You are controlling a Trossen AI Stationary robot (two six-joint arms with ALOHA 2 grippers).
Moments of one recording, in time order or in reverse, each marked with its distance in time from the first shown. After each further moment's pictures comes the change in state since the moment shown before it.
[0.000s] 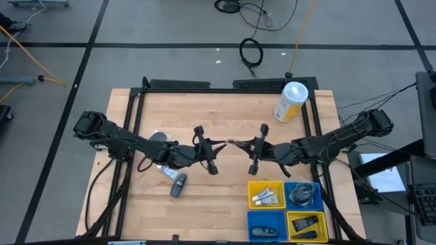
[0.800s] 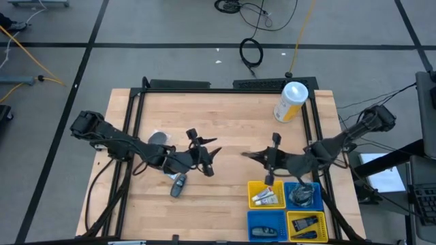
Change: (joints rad) left arm -0.062 -0.033 0.000 -0.130 -0.167 -0.028; right arm 0.177 -0.122 0.000 -0.326 0.053 0.235
